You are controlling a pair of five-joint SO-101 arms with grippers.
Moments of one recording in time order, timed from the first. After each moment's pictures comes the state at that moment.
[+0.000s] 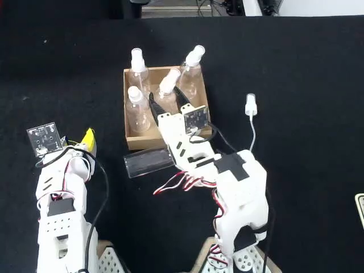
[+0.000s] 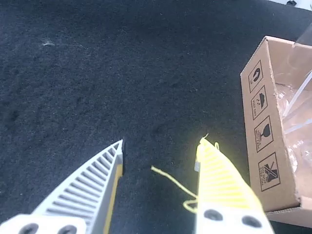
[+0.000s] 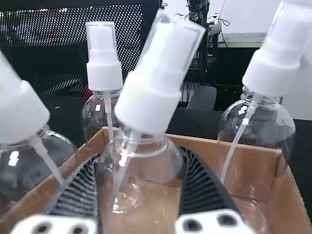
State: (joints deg) left arm -18.0 -68.5 94.4 7.9 3.9; right arm -22.5 29.0 55.1 -73.4 -4.7
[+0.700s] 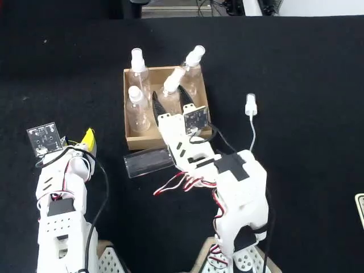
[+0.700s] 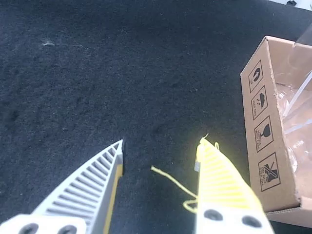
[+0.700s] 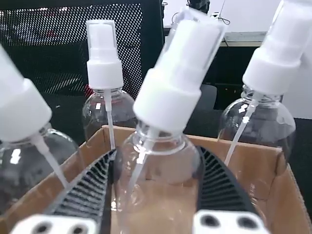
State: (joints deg) left arm -18.0 -68.5 94.4 7.9 3.9; right arm -22.6 29.0 55.5 -73.4 -4.7
